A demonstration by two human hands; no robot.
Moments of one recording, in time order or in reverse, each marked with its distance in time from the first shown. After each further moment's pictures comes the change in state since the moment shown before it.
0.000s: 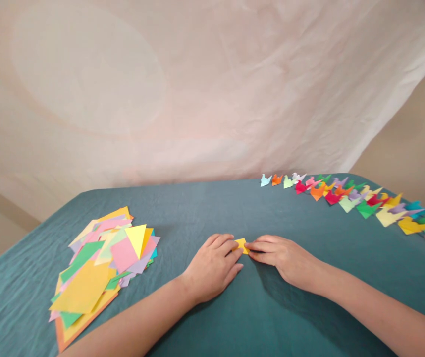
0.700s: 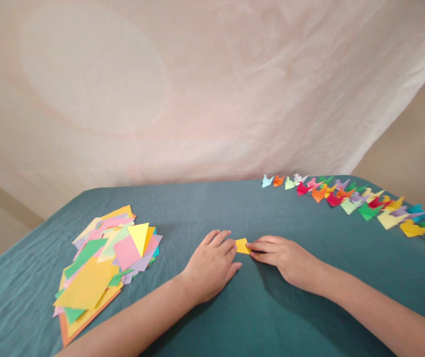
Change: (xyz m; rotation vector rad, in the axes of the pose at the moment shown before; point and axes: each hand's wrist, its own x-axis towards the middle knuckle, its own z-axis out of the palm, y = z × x) left_hand -0.002 0.001 -0.004 0.142 -0.013 -0.054; right_hand 0.000 -0.001 -0.001 0.003 0.018 0.001
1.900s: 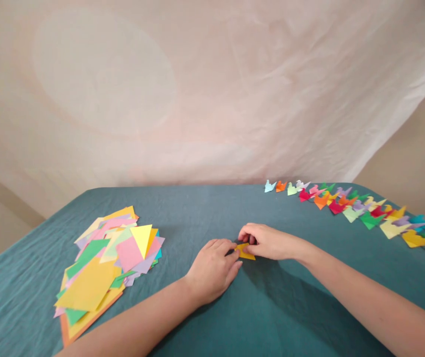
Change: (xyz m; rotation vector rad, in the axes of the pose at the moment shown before) left_hand -0.003 -0.005 0.008 -0.226 0.044 -0.069; right_hand 0.065 0.015 -0.007 0.406 -0.149 0.387
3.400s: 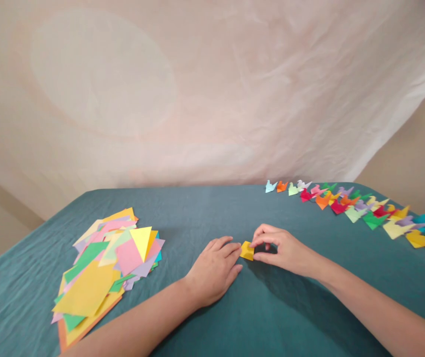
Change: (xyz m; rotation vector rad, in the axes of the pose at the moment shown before) left_hand -0.001 -0.006 0.001 -0.025 -0.055 0.009; right_hand -0.032 0.006 0.003 0.136 0.204 -0.088
